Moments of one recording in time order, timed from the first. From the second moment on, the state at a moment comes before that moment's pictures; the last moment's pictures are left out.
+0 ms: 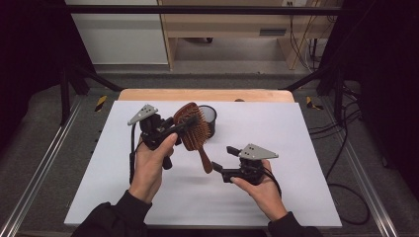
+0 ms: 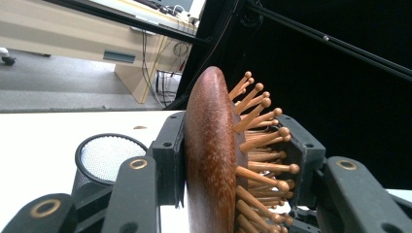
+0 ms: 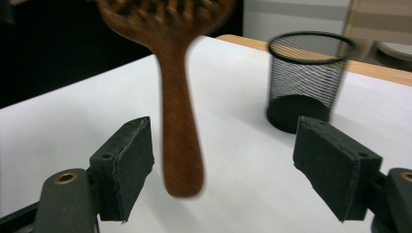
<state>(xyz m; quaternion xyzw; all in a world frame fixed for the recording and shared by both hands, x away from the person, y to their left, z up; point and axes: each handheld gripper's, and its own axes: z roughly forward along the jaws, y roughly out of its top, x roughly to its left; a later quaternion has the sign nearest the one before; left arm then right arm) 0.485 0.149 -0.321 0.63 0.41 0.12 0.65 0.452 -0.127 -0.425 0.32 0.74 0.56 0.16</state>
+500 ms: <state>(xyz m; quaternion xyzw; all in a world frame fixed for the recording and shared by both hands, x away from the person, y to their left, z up) 0.498 0.136 -0.285 0.63 0.39 0.13 0.66 0.443 -0.197 -0.425 0.34 0.73 0.55 0.21</state>
